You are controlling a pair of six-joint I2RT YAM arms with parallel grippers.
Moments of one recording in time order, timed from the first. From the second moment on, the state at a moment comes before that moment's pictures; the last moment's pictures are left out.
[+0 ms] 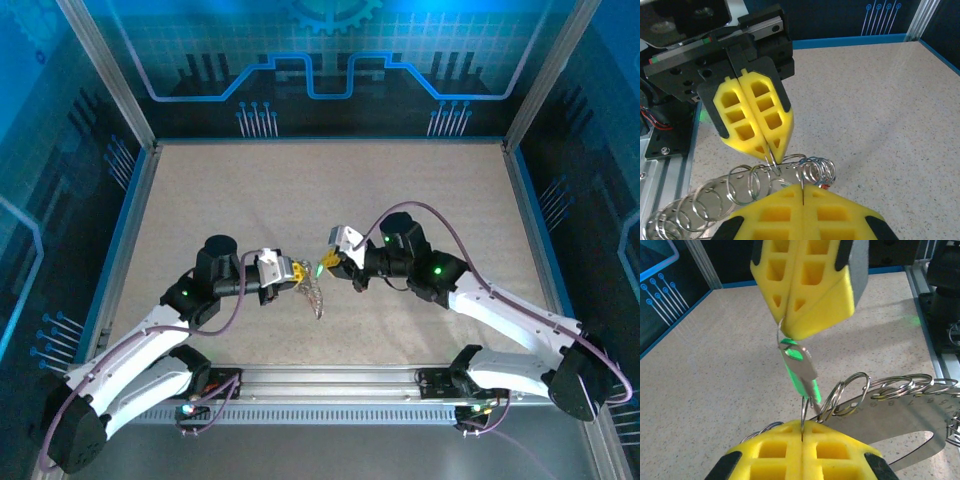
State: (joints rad) left arm -0.51 0.86 0.52 -0.05 0.65 0.47; right arm 0.77 1.14 0.84 -0.16 -0.47 -0.29
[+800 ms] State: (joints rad) left arm -0.51 0.89 0.54 -0.05 0.61 0.40; right arm 0.84 1.20 0.88 -0.17 -0.39 -0.24
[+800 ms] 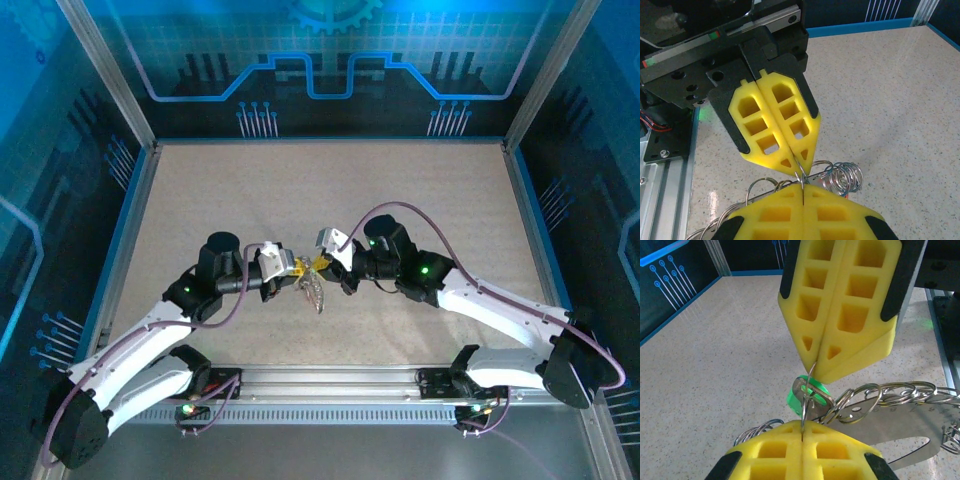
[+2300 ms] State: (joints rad) left arm -0.51 0.86 0.50 0.08 0.59 0.36; right arm 0.83 1.24 0.90 -0.18 -0.30 -0.10
